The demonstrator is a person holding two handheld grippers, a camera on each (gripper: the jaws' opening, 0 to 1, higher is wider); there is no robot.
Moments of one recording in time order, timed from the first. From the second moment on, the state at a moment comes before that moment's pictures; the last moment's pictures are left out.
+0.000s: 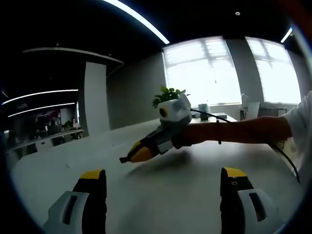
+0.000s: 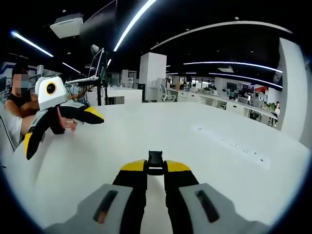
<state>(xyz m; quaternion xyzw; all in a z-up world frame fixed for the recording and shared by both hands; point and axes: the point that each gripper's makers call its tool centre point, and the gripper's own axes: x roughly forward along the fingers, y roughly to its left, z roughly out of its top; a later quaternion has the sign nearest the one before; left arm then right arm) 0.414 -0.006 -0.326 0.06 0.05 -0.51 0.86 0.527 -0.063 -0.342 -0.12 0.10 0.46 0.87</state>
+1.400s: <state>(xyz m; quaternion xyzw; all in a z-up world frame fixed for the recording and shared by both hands) 0.416 -0.003 -0.327 0.06 0.06 -0.50 0.86 0.535 -0.074 -0.351 -0.12 0.11 0.44 0.88</state>
